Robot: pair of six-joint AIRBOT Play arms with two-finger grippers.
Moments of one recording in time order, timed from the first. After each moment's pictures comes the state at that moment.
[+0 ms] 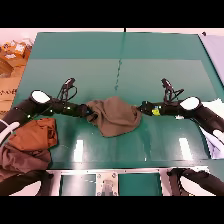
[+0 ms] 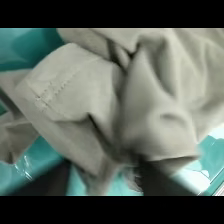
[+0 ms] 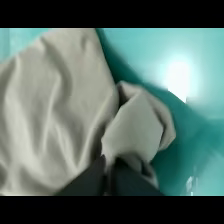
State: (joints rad) left arm -0.19 -1.24 0.78 0.68 -0.90 -1.04; right arm 0.10 -1.13 0.70 -0.74 0.78 1.33
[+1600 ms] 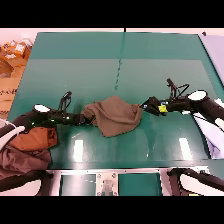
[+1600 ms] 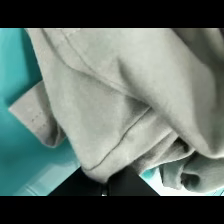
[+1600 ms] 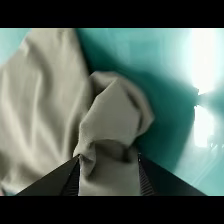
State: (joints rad) left arm -0.12 -1.35 0.60 0.45 -0.84 -0.79; right arm -0.06 -1.25 0.77 -0.69 0.98 1.32
